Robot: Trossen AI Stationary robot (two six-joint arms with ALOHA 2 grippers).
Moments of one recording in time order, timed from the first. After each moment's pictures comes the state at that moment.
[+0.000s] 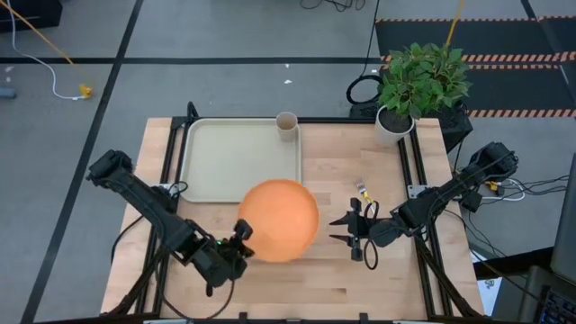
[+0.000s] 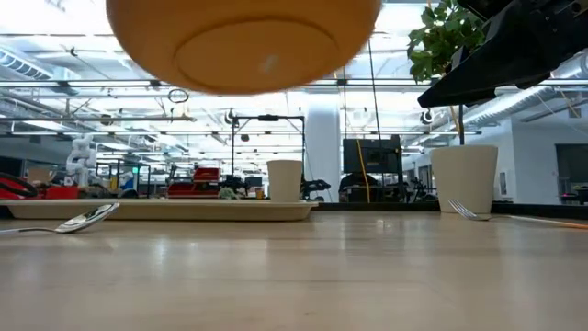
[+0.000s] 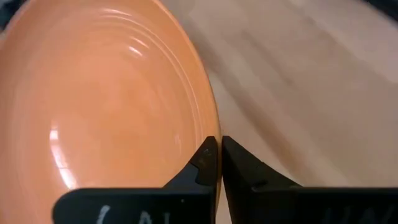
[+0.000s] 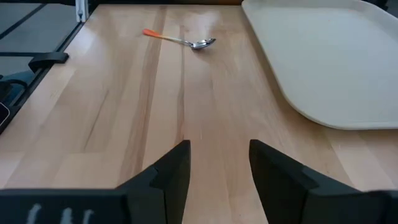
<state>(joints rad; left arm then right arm) -0.69 1.52 1.25 -0.72 -0.46 0.19 0.54 1.24 0.48 0.21 0.51 0.32</state>
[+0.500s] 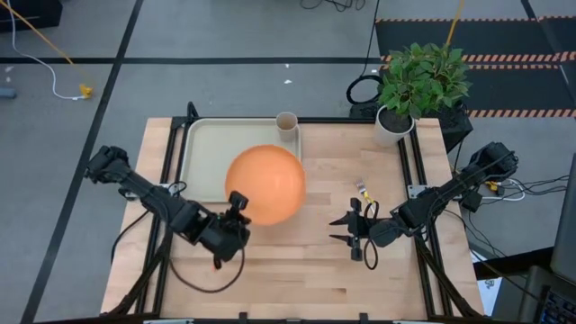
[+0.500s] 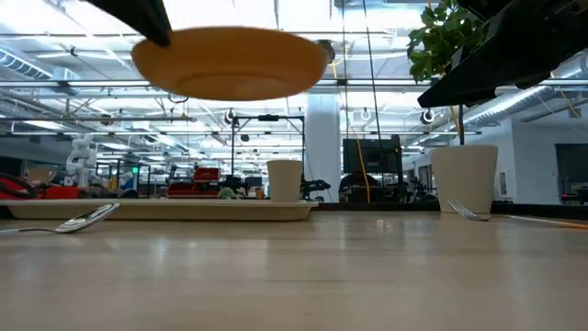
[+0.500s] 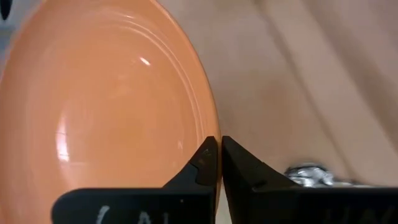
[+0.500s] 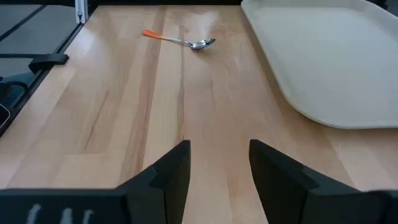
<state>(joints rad) -0.54 1.47 1.24 -0.94 -0.56 0.12 0.54 1.24 0.48 0.21 0.51 0.33</state>
